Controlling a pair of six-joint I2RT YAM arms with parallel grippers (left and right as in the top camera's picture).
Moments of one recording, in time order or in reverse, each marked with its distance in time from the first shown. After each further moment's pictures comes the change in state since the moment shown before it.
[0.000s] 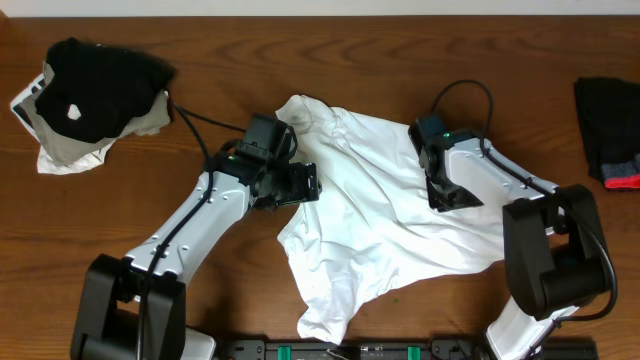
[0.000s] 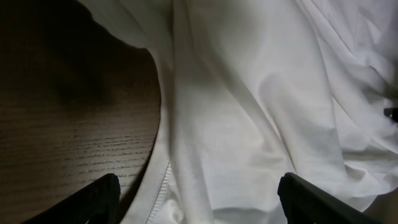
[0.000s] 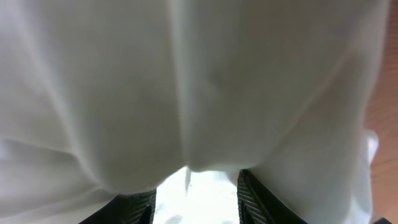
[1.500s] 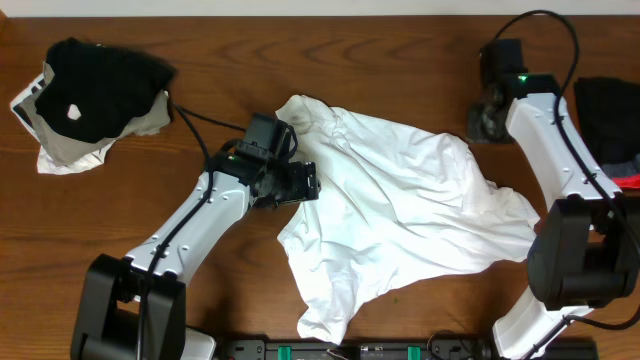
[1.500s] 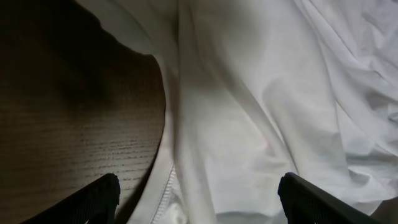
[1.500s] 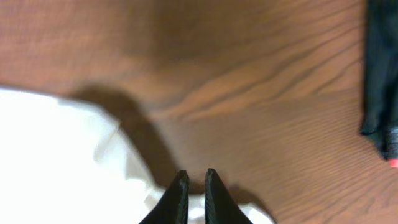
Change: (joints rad) left arm 0.000 0.000 0.000 0.010 -0.018 0.000; right arm -0.237 0.004 0.369 -0.002 -0.174 -0.164
